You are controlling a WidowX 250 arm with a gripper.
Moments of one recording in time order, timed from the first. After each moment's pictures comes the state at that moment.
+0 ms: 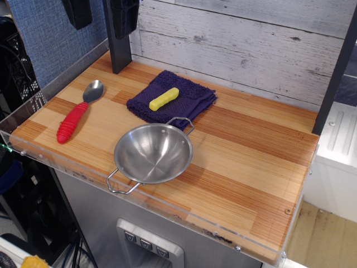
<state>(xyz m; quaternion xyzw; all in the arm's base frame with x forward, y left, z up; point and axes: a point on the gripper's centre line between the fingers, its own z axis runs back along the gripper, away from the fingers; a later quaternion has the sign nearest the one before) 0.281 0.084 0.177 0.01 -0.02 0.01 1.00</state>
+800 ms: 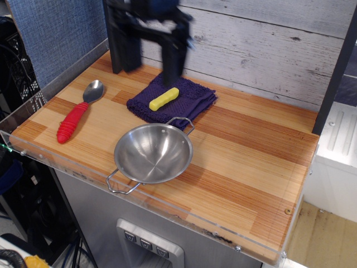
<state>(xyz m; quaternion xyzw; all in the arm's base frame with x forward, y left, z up) 0.273 0.008 0.137 -0.04 0.03 -0.09 0.99</state>
